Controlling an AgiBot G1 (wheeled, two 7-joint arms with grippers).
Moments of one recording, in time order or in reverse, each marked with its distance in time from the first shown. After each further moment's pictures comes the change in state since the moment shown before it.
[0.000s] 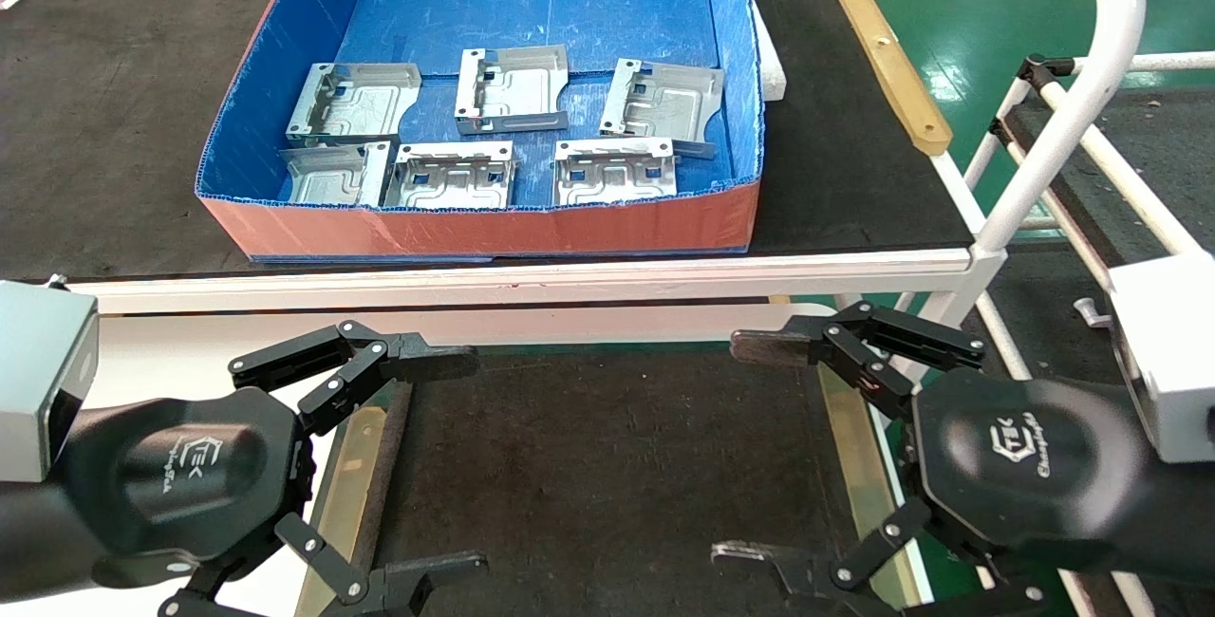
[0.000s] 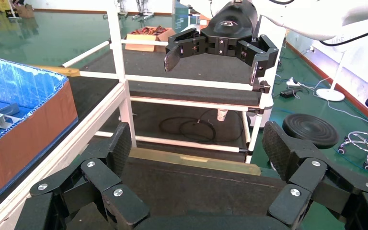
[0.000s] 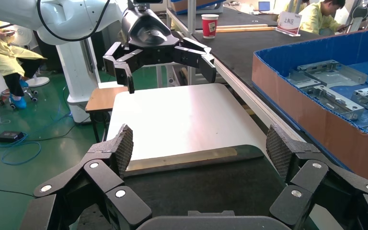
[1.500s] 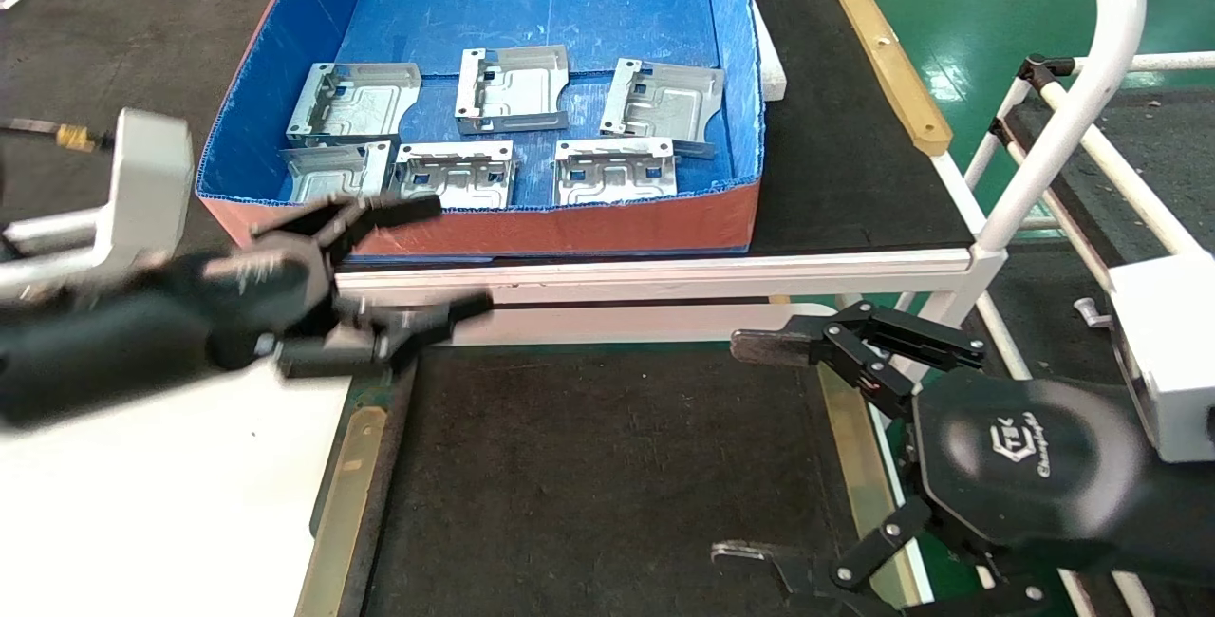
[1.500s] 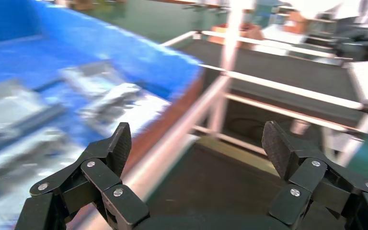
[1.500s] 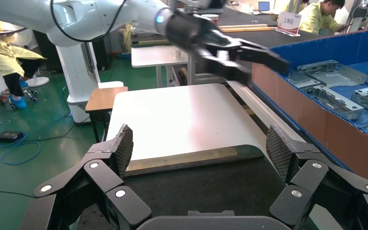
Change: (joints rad) left arm -0.139 0.088 0.045 0.133 0.167 -0.268 -0.100; right arm 0.000 0.000 -0.001 0.000 0.000 0.000 0.000
